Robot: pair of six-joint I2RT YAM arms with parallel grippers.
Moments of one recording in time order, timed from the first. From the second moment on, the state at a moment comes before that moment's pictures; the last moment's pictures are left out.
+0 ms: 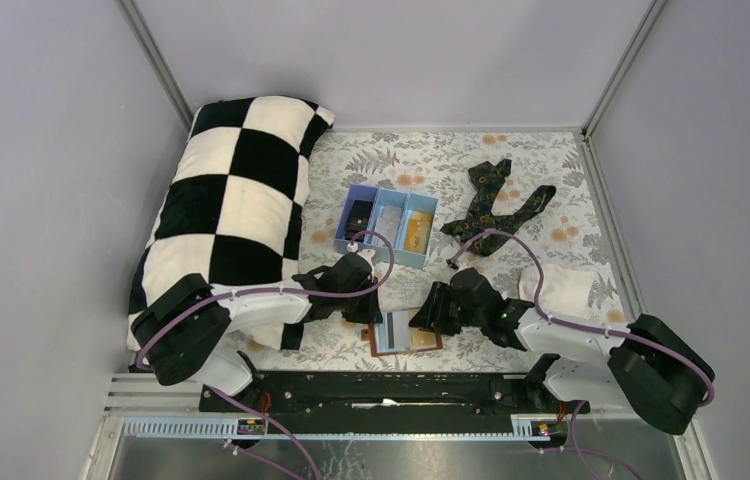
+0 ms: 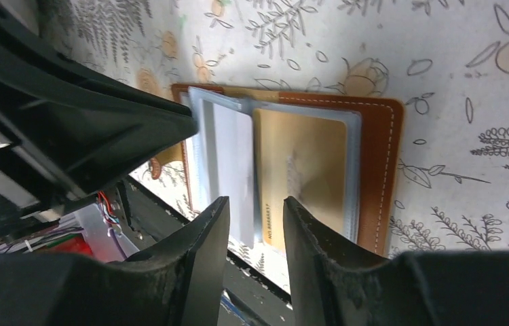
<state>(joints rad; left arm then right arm) -0.89 1.46 0.63 -0.09 0.12 -0.74 0.81 1.15 0.36 0.05 -0.18 1.02</state>
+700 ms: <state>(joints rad) -0.89 1.49 0.63 -0.05 0.15 -0.73 0.81 1.32 0.20 0.49 -0.26 1.21</state>
